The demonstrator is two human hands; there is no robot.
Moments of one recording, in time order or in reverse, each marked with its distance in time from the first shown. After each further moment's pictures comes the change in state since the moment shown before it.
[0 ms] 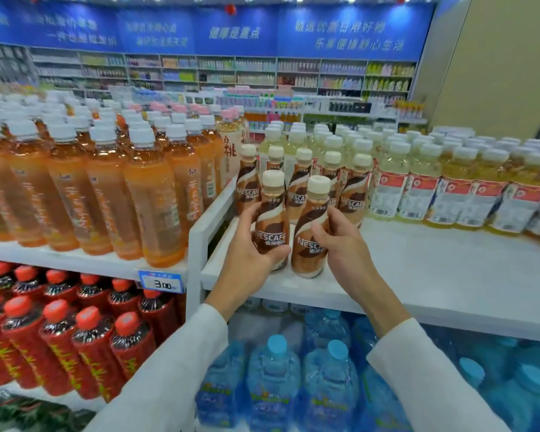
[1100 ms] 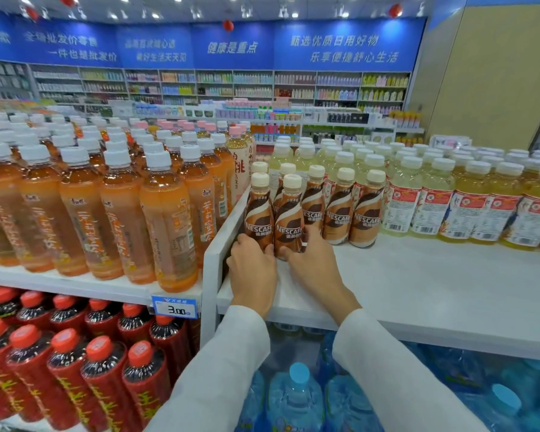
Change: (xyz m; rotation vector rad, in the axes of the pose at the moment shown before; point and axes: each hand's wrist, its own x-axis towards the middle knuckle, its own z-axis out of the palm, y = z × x) left_hand 0.040 -0.011 0.003 0.557 0.368 -0.299; right_hand 0.042 0.018 0.070 -0.476 0.122 -0.011
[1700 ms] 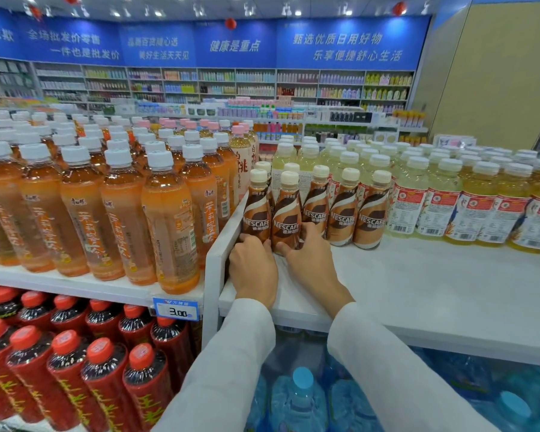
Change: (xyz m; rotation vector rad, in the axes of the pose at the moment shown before) left_hand 0.016 -0.005 0.016 0.157 0.020 0.015; right_hand 0.017 0.003 0.015 -0.018 0.027 -0.004
